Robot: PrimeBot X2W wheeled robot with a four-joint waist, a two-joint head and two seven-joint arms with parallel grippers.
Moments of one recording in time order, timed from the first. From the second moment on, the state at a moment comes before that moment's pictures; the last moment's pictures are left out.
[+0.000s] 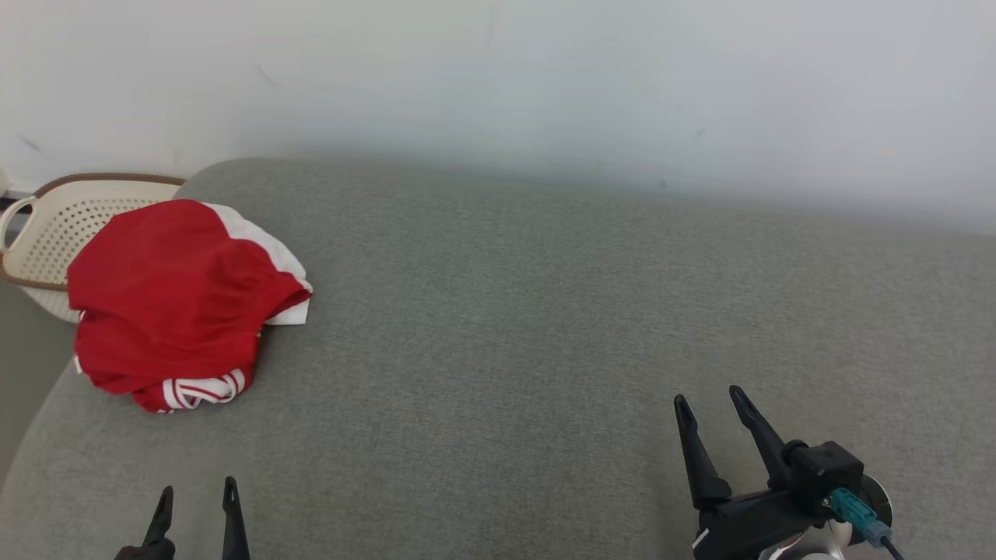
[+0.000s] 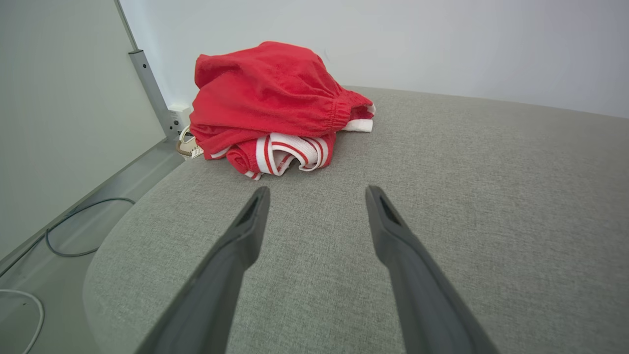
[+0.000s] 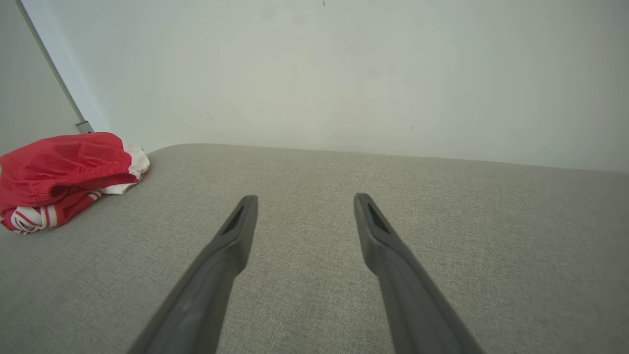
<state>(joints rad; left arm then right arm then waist) -0.12 0.06 0.10 0.32 -0.02 0.09 -0.26 -0.16 -0.14 0.30 0.29 0.18 0.13 -0.26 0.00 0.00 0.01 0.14</state>
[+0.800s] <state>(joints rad) -0.32 0.11 0.22 0.41 -0.09 -0.06 -0.26 -0.22 -0.19 0.34 0.29 0.20 0.13 -0.26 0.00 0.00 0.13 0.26</state>
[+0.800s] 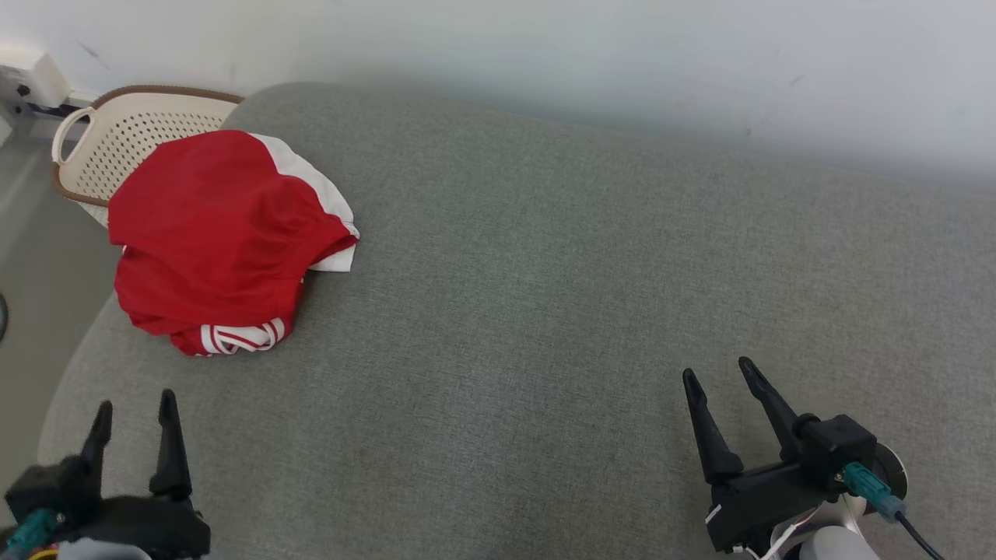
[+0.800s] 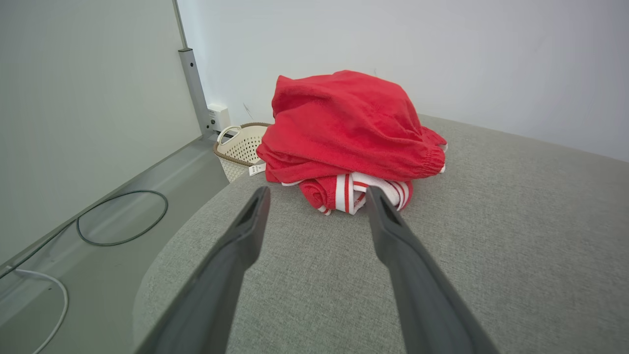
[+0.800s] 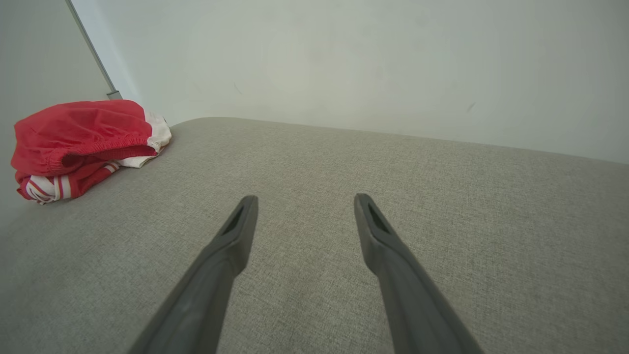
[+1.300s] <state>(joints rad) -0.60 0.25 0.19 0.62 -0.09 -0.12 -0.26 -0.25 -0.25 0.33 0.27 0.21 0.13 -0.26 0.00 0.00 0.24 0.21</state>
